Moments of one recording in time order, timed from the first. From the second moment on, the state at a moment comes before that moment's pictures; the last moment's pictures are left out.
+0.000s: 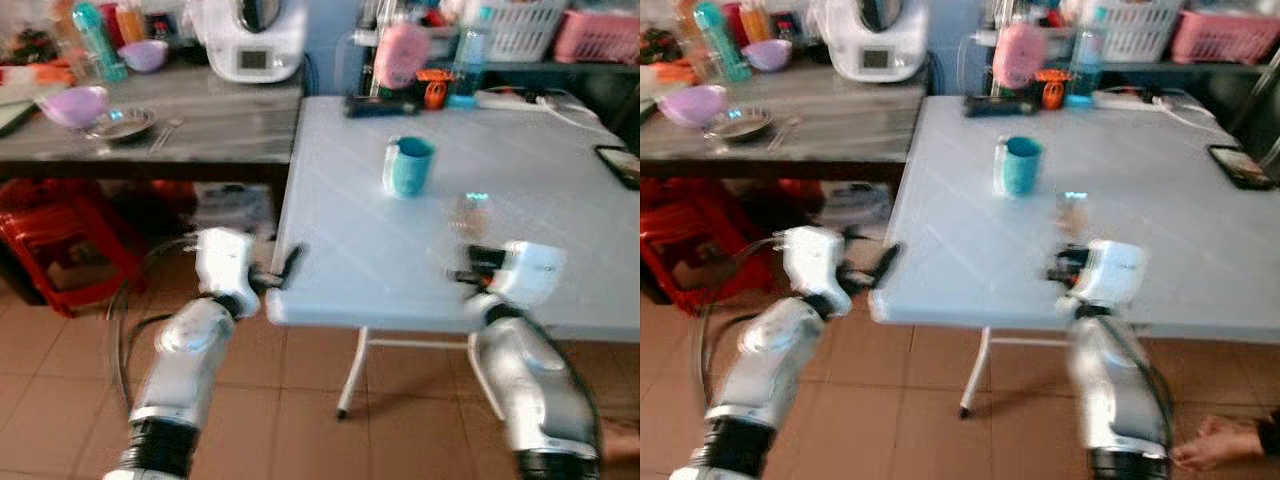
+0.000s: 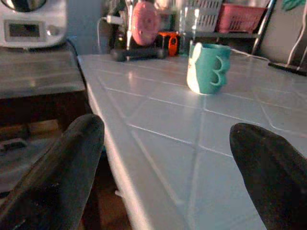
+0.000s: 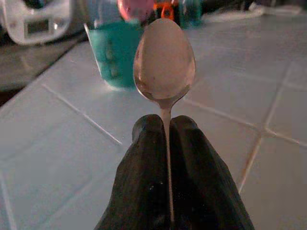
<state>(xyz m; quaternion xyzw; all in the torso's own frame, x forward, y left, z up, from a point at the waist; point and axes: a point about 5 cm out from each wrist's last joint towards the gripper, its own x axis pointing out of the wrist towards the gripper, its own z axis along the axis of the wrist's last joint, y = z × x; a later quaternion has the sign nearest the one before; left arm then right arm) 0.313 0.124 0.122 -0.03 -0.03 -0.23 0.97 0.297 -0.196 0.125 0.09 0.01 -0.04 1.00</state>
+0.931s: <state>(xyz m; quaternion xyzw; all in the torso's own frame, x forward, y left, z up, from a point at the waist) 0.314 0.123 0.118 -0.03 -0.03 -0.22 0.97 0.295 -0.199 0.124 0.08 0.01 -0.05 1.00</state>
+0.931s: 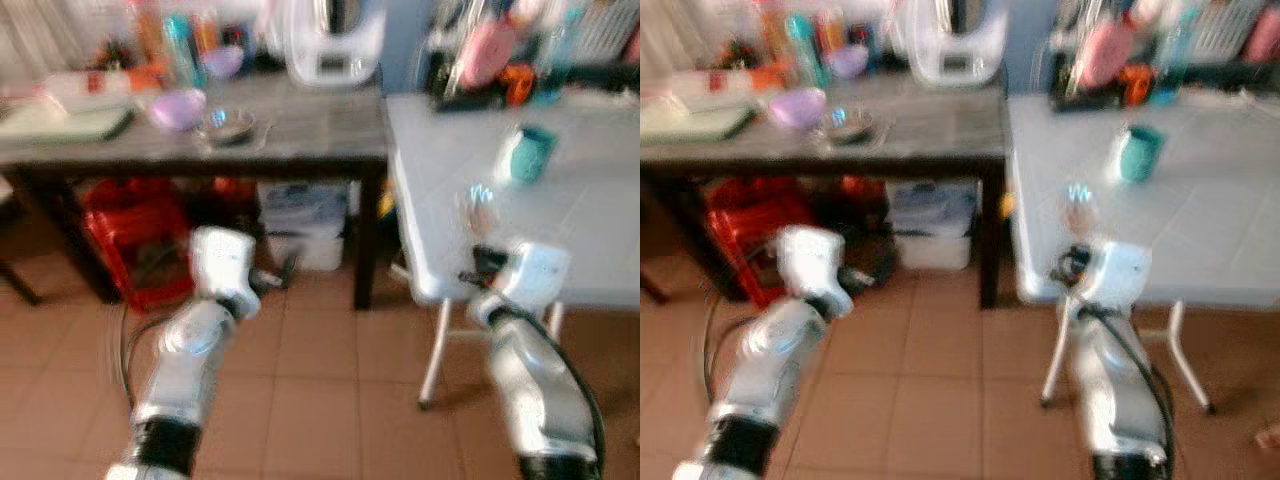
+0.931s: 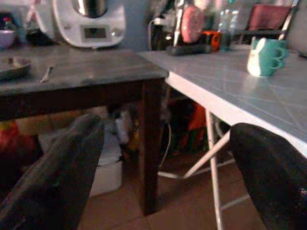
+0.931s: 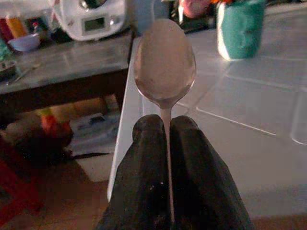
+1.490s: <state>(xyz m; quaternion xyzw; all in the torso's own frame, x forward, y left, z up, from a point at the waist) 0.316 0.116 0.120 -0.03 -0.03 -0.23 0.97 0.294 -0.204 0.124 0.08 0.00 -0.06 1.00</state>
